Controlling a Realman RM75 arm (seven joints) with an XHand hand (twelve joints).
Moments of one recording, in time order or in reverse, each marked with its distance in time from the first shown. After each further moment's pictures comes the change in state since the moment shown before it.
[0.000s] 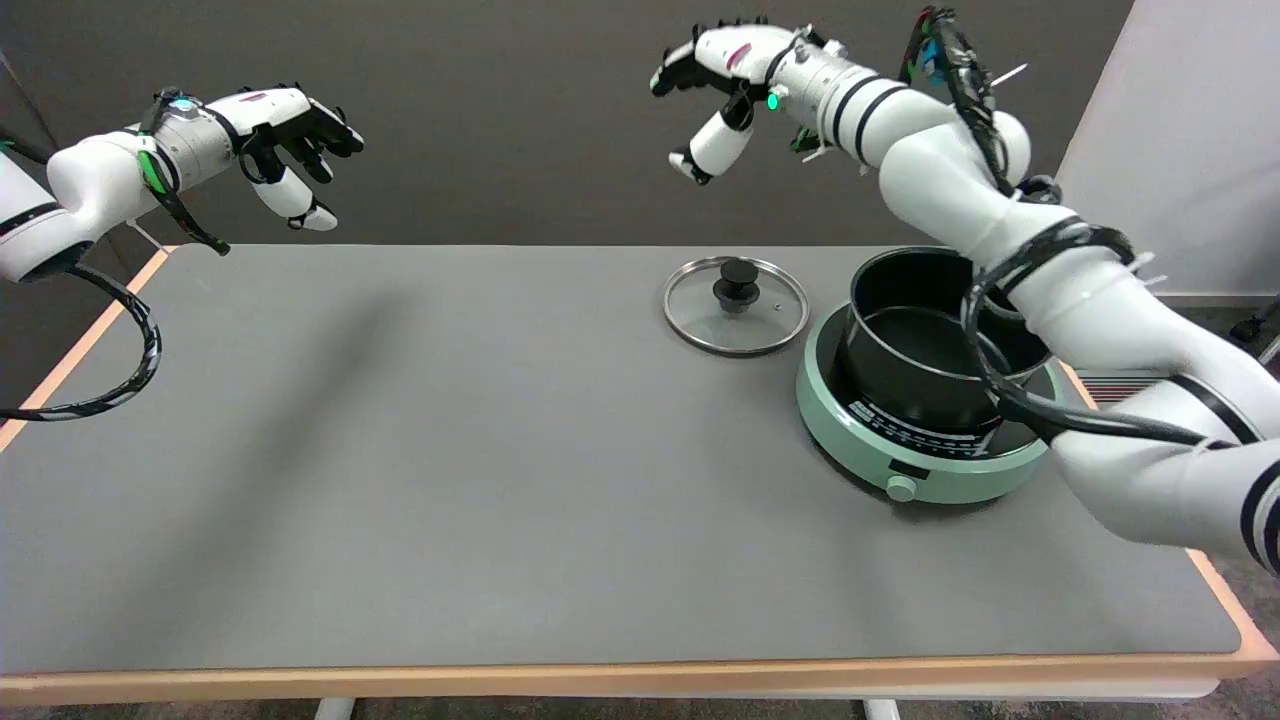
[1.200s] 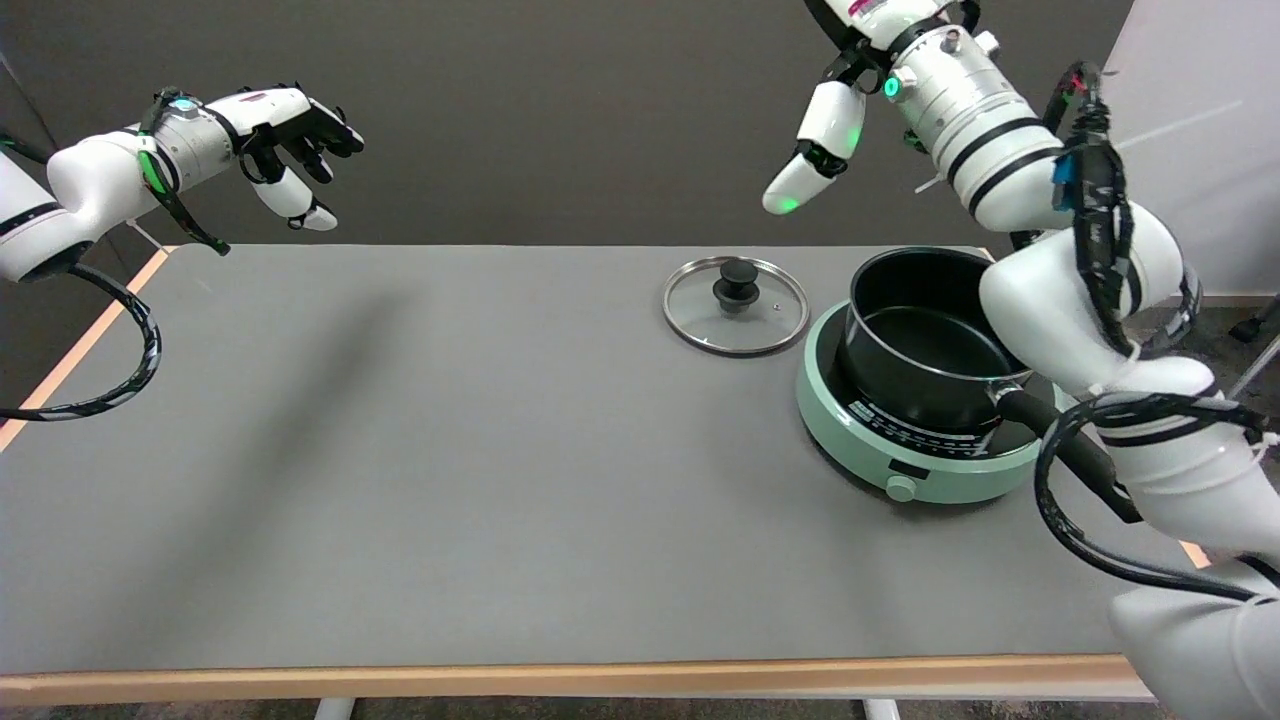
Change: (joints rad) arm -0.481 0.022 0.392 0.705 -0.595 -0.008 0.601
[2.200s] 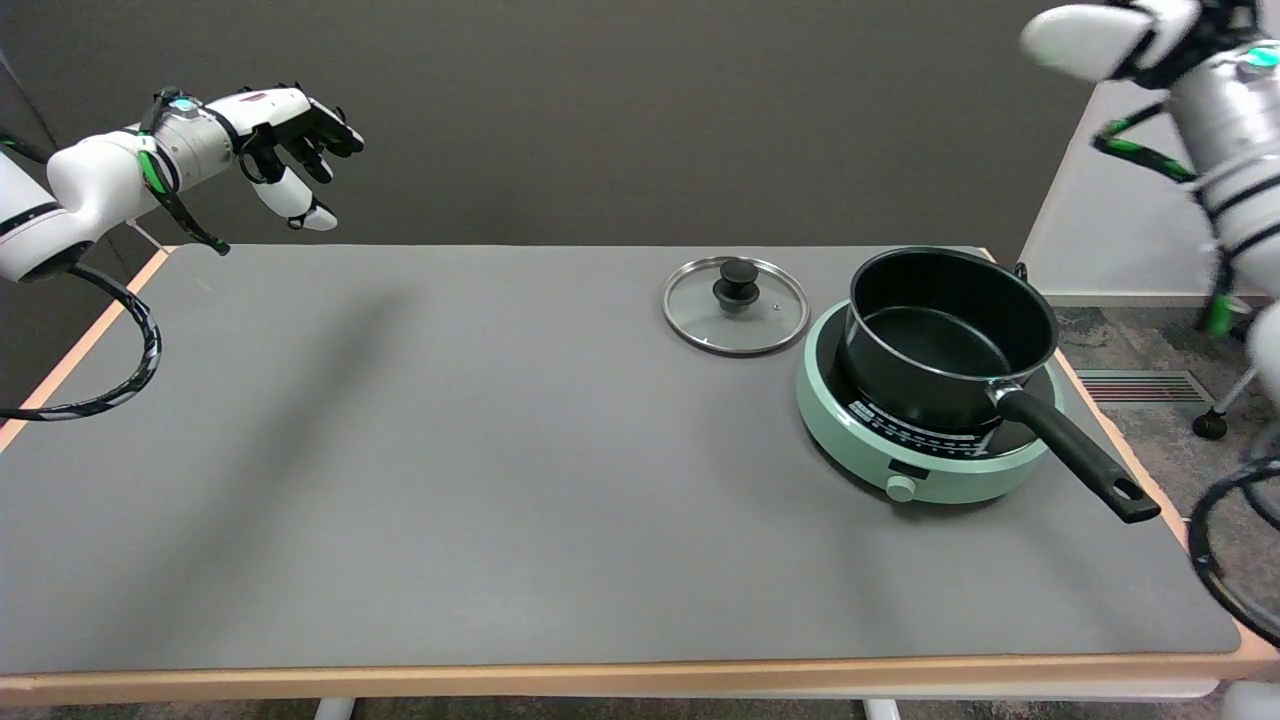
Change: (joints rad) arm -0.364 0.048 0.625 0.044 1.035 0.182 0.107
